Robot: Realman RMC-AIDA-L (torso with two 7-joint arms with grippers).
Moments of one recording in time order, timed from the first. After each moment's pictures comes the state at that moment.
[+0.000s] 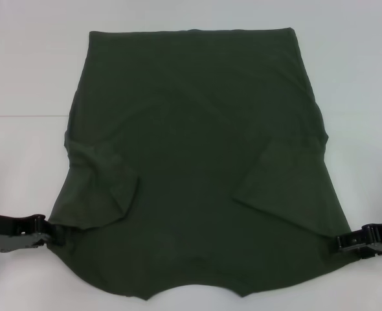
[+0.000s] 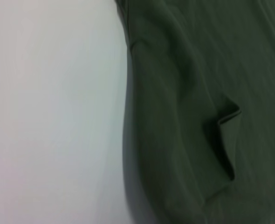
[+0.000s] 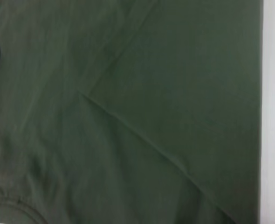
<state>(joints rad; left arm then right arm) -0.62 -1.95 0.63 0.66 2.48 1.39 -2.50 0.67 2.01 -0.65 -0.77 -2.66 -1.47 2.50</state>
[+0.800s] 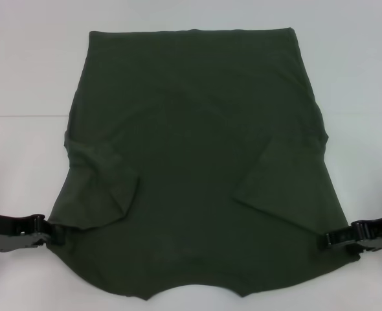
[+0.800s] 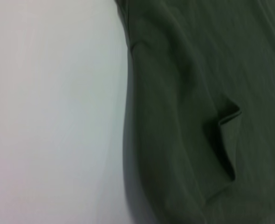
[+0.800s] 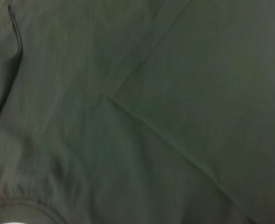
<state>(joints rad) -0.62 -1.95 0.63 0.66 2.48 1.39 -2.50 0.69 2.02 -0.65 -0.77 -2.65 -1.48 2.48</state>
